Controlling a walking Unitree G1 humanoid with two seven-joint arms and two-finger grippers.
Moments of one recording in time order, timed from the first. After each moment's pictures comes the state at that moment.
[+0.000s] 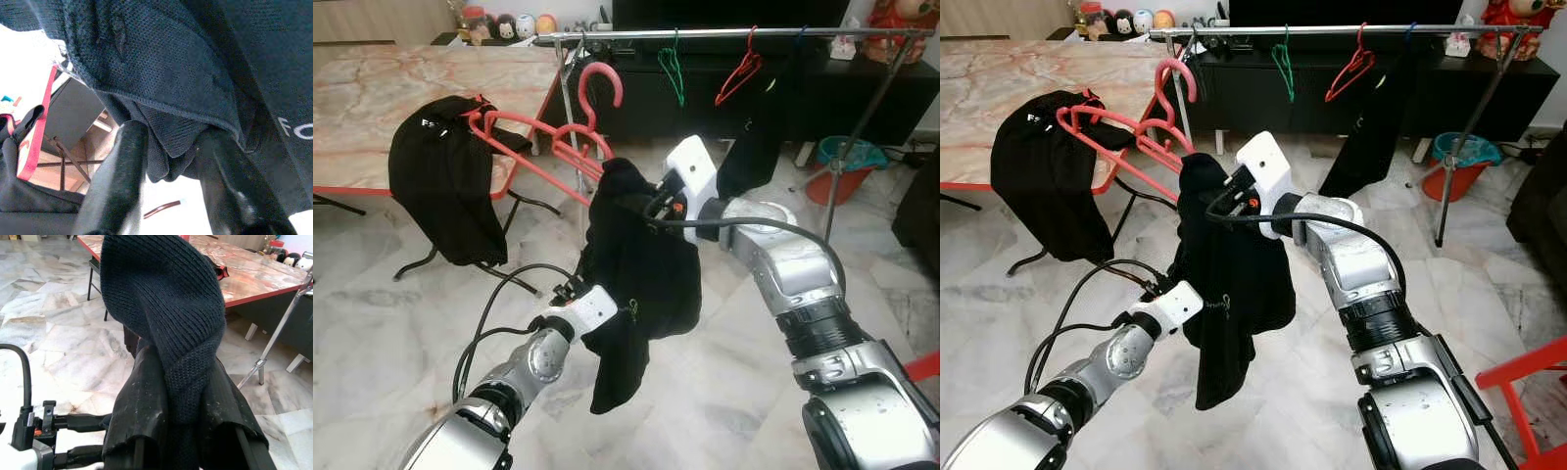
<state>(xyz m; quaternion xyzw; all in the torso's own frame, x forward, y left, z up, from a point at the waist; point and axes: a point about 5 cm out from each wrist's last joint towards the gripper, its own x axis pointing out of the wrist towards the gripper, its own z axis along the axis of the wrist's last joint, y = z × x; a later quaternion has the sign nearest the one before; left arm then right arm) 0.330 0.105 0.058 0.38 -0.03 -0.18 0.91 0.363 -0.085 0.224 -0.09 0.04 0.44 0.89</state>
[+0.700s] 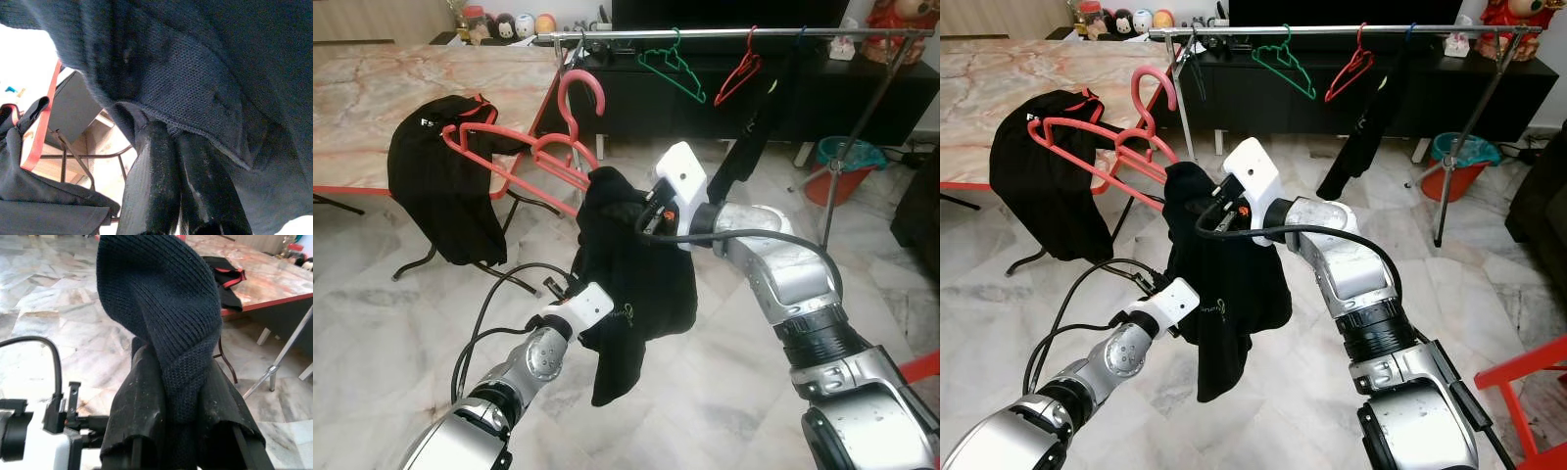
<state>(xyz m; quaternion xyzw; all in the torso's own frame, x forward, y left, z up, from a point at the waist) 0.331 0.108 0.060 0.37 -0.03 -0.17 0.91 0.351 -0.076 0.222 -0.10 0.04 0.48 0.87</state>
